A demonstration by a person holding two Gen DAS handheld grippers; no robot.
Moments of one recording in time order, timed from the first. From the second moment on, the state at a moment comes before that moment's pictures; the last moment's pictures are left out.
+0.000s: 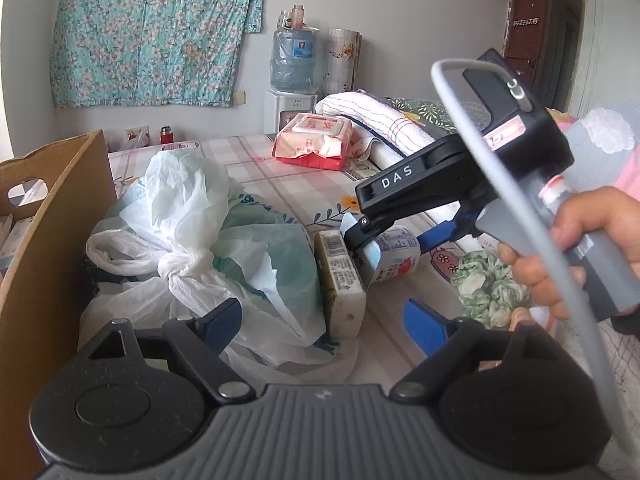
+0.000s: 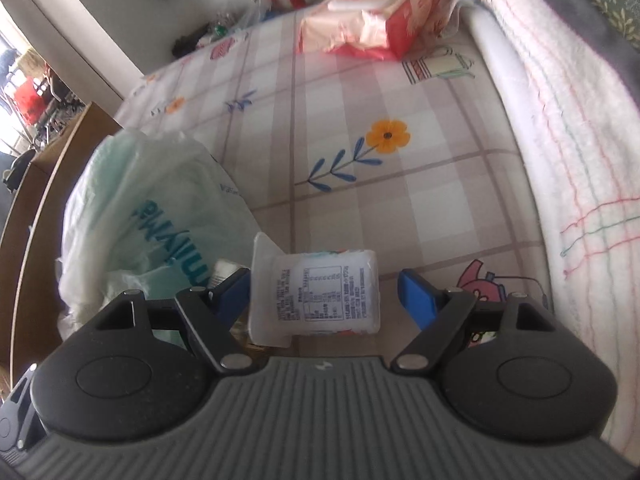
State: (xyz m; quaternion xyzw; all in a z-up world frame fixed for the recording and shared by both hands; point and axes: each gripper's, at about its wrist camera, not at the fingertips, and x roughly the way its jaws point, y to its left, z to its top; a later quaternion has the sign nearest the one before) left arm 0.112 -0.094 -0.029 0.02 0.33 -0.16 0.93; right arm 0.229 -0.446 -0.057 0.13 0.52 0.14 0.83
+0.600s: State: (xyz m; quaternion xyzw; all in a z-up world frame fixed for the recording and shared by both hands) left arm 0.110 -0.103 -0.031 0.01 0.33 -0.17 0.93; right arm 0.213 -0.501 -0.081 0.33 0.57 0.18 0.73
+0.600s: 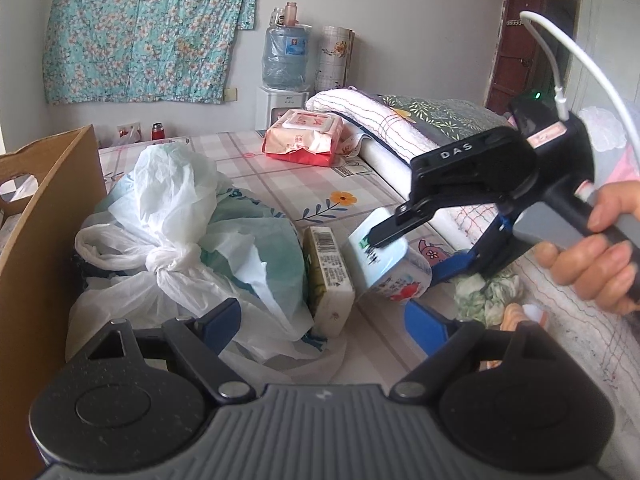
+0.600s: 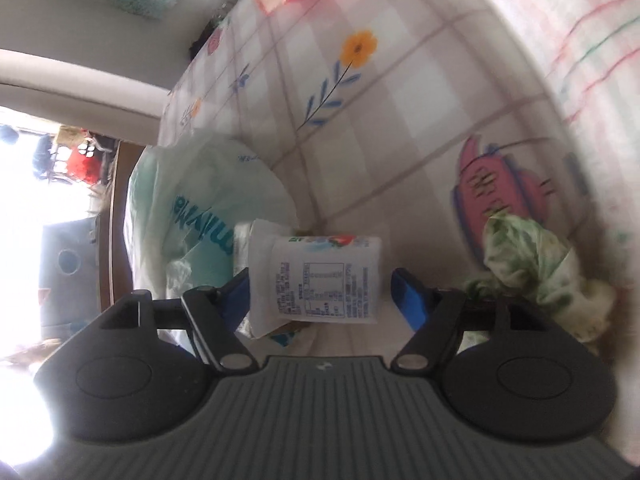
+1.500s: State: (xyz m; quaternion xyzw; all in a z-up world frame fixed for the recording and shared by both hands) left arm 0.098 -0.168 -0.017 0.16 0.28 -0.19 0.93; right arm 0.188 -0.541 -0.053 0.31 0.49 0.16 0.80
